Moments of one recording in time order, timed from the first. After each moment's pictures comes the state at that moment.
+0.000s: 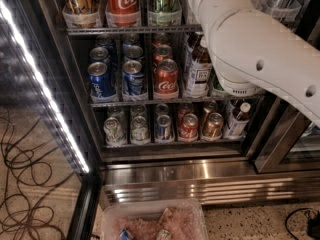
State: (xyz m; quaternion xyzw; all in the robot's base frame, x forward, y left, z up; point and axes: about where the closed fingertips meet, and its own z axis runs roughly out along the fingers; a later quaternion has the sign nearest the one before) arm 0.649 -0.104 1.142 -0.08 0.58 -0.04 0.81
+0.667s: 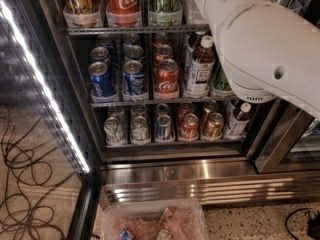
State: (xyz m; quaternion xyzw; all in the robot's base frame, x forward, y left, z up) arm 0.611 -0.100 1.165 -0.07 0.58 -0.01 0.81
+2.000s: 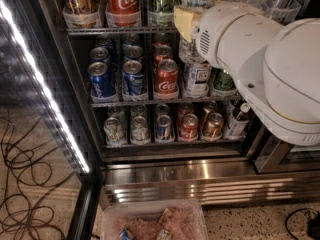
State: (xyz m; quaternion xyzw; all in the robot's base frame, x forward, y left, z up) arm 0.557 -0.081 1.076 -0.13 0.70 0.08 0.69
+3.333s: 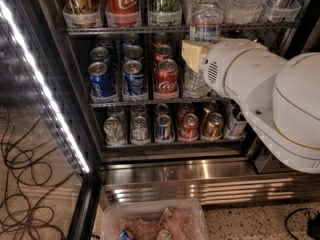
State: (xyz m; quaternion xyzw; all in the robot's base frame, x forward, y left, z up) arm 0.542 -0.097 1.012 -0.11 0.75 0.10 0.64
